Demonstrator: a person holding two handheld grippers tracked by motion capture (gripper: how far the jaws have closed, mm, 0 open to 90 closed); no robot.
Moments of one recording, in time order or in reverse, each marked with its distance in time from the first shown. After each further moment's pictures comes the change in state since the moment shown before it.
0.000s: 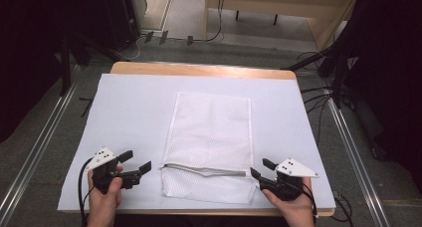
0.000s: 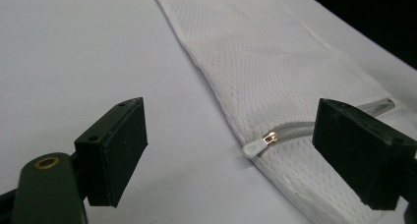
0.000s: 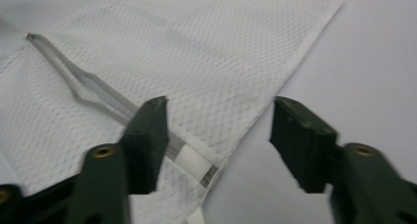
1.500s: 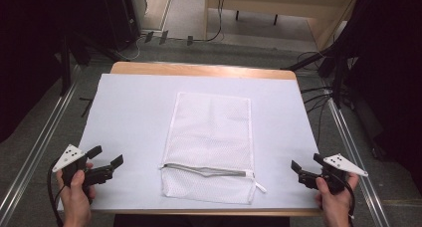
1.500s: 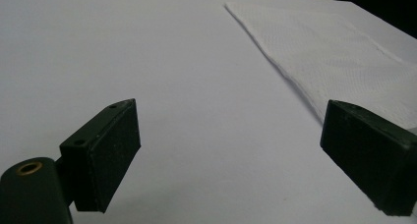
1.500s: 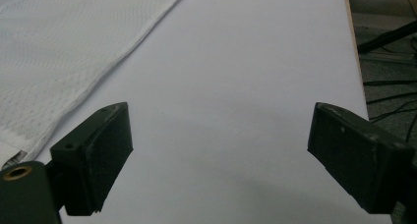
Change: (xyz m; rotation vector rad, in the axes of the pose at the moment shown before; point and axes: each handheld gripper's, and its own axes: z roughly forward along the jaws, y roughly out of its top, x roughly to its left) left arm 0.053 -0.002 -0.032 -0.054 0.159 0.024; right arm -0.102 -0.029 -0.038 -0.037 -0.221 0.173
